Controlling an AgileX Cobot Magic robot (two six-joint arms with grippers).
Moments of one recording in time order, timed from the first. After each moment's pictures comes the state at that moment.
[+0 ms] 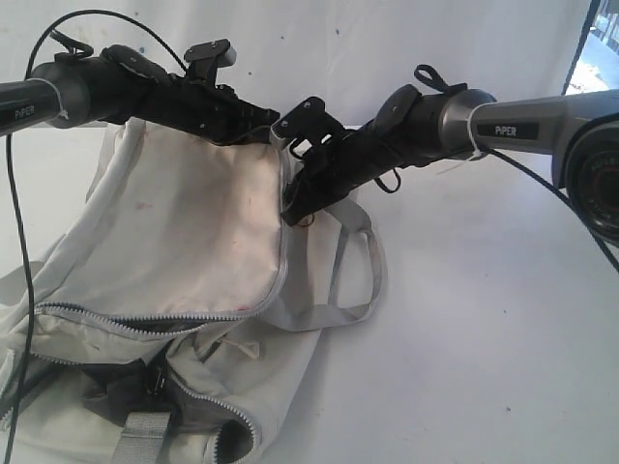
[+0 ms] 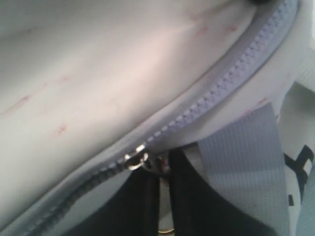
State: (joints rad) left arm -0.29 2.40 -2.02 -0.95 0.64 0.78; right arm 0.43 2.30 -1.72 0.78 0.51 -1.22
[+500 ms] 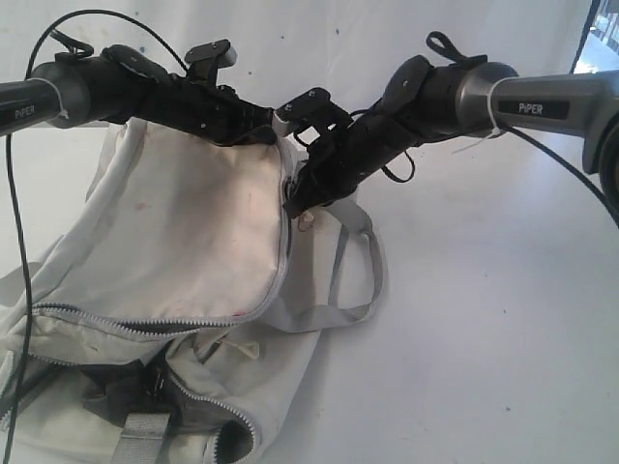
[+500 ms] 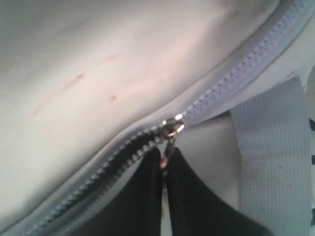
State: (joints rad) left arm -0.29 2.40 -2.02 -0.95 0.65 0.76; right arm 0.42 2.23 -1.72 0.67 0.70 -1.01
